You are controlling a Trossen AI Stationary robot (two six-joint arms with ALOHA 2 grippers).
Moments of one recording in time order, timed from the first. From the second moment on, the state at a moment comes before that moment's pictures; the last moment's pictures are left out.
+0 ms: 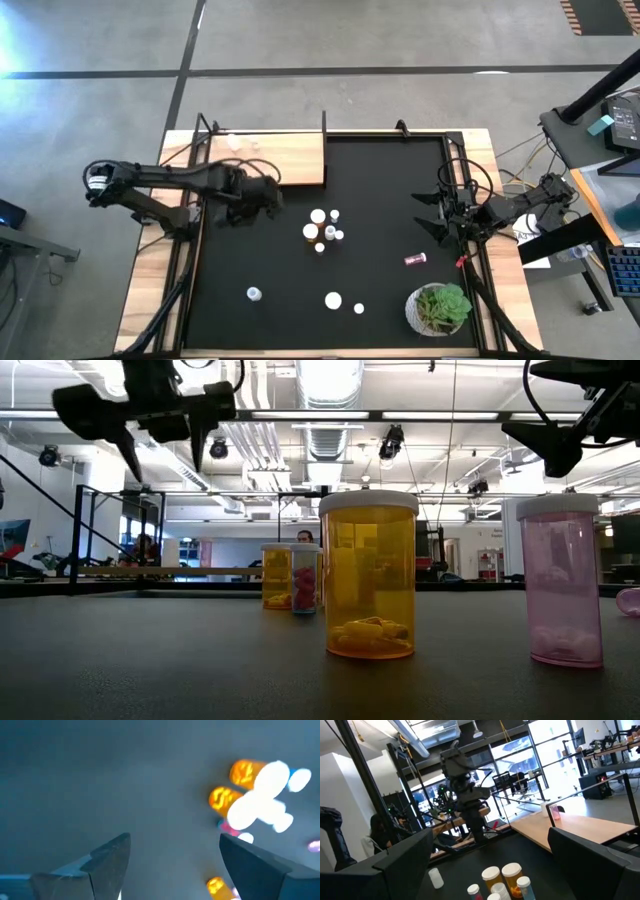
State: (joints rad) left arm 0.03 1.29 1.14 -1.10 0.05 -1.75; right arm 0.39 0.12 0.01 0.35 0.52 0.23
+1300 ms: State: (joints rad) left arm -0.46 1.54 1.15 -1.02 0.16 -2.53; right arm 0.39 0.13 0.01 0.35 0.52 0.23
